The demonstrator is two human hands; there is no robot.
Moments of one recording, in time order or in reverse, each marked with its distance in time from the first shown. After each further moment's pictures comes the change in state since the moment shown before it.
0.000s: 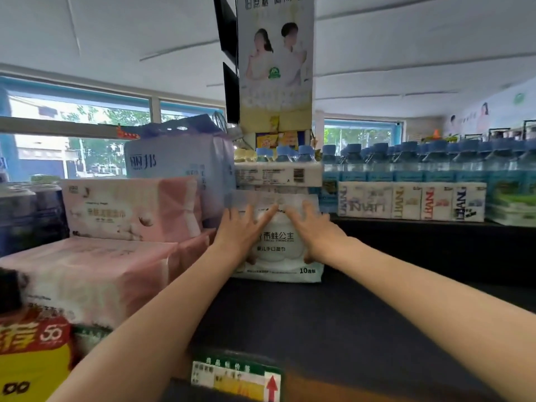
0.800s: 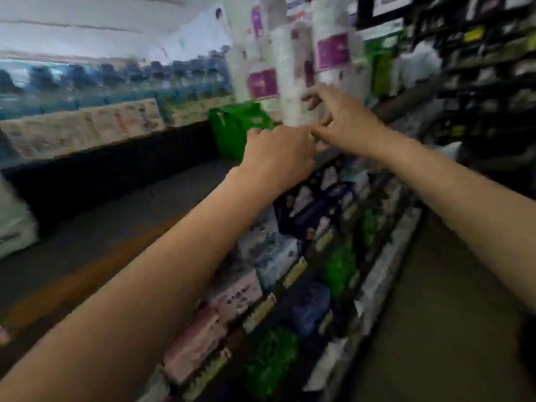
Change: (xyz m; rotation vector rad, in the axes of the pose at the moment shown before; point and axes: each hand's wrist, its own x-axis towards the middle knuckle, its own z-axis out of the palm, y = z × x) left_hand -0.184 0.257 -0.219 -0.773 0.437 1.019; right_hand -0.400 0.097 -0.110 0.026 0.476 0.837
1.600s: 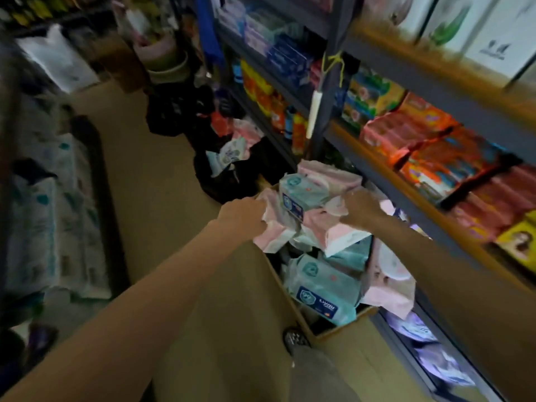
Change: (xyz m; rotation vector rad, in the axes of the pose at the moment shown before) left_hand -0.120 0.684 0.178 -0.221 -0.749 1.163; right_hand -0.760 0.301 -0.246 -0.420 -0.449 1.767
